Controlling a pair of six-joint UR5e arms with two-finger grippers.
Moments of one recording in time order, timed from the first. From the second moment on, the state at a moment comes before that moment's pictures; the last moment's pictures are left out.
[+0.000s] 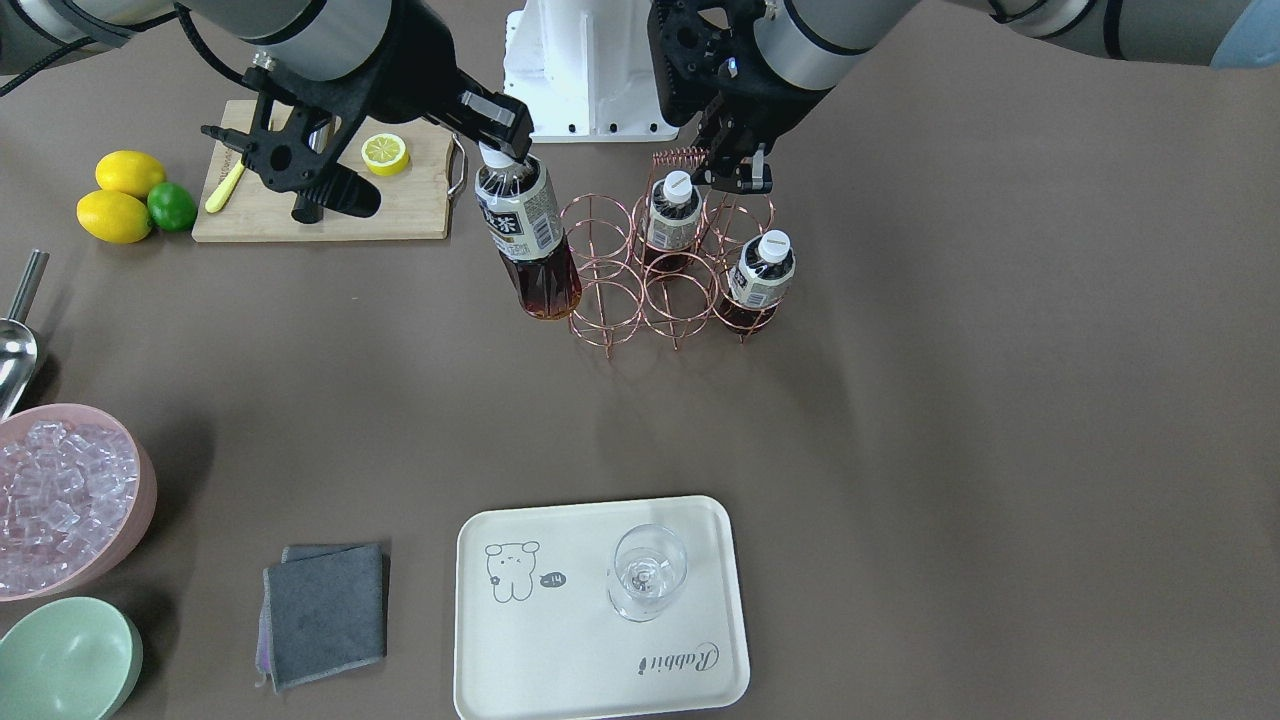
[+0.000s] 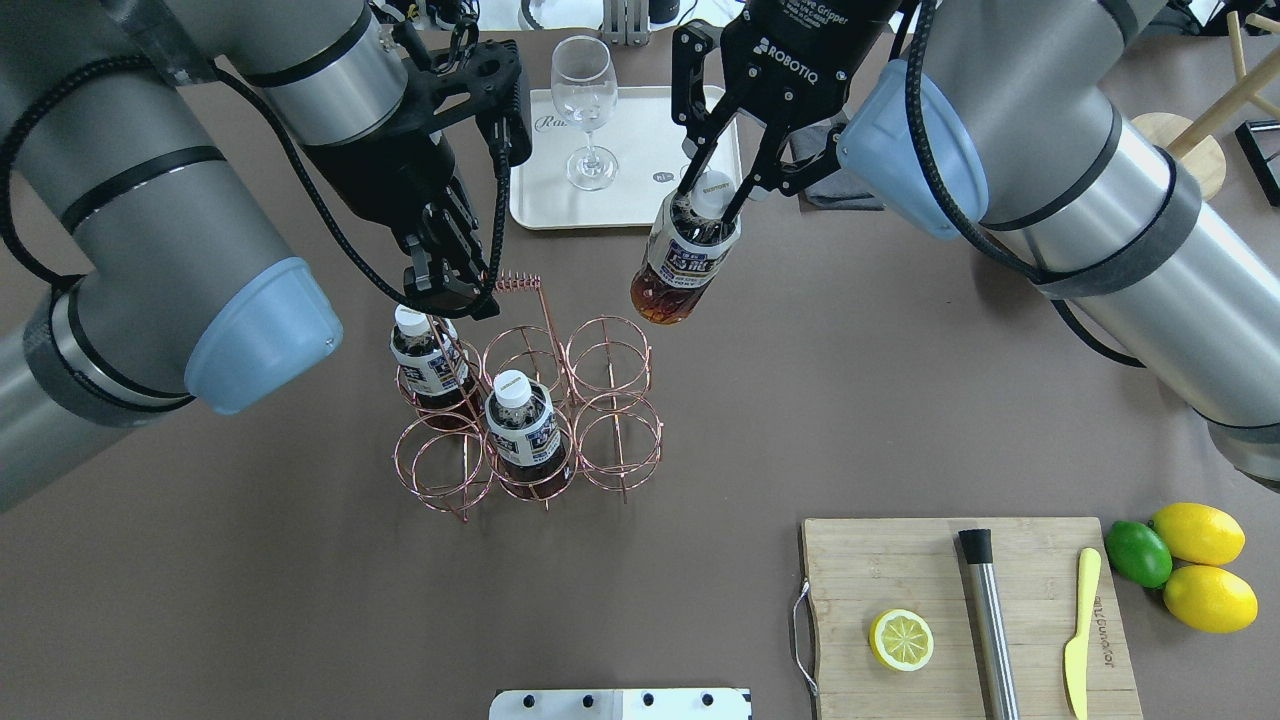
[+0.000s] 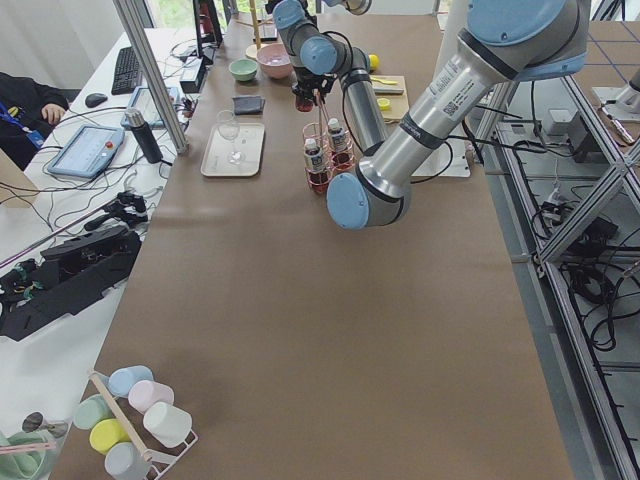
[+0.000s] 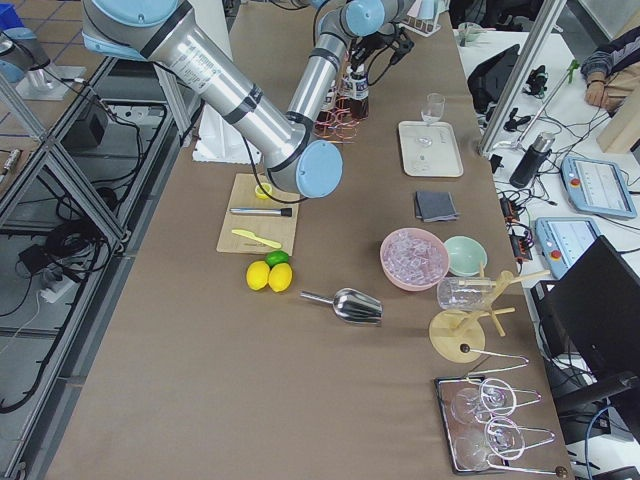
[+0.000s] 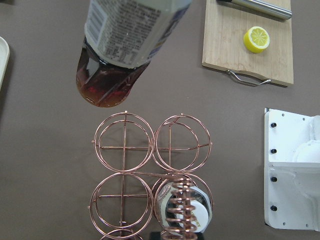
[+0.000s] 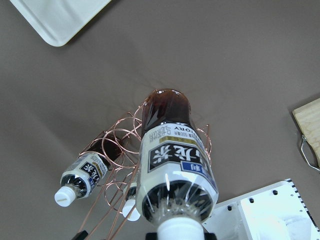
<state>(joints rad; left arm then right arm) -0.83 -2.36 -1.91 -1.18 -2.45 0.42 0.96 -0.66 1.80 -2.11 2.66 1.42</state>
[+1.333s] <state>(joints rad) -1.15 -2.22 -2.09 -1.01 -2.53 0.55 1.04 -0.31 0.78 -1.65 2.55 0.86</state>
